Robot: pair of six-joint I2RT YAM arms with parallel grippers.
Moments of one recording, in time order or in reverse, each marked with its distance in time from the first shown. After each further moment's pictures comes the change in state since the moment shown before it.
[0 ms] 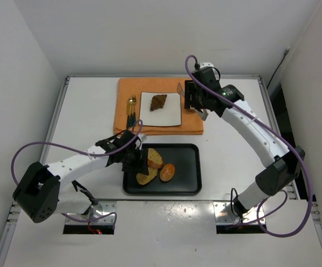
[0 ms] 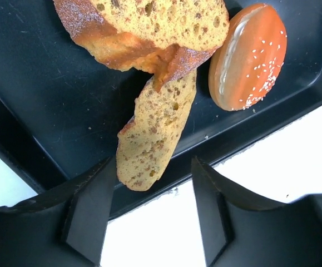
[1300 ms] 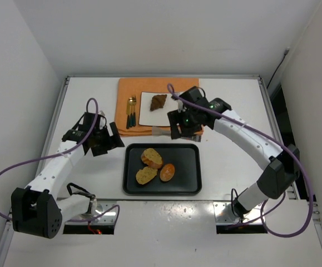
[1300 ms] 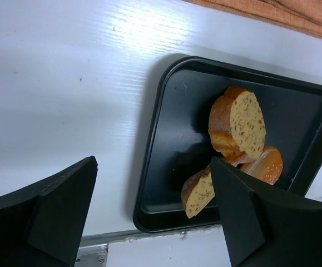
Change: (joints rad) left arm 0.490 -0.150 0.114 -0.156 -0.115 -0.005; right arm 0.077 -0.017 -0.182 -0.050 -0.415 -0.096
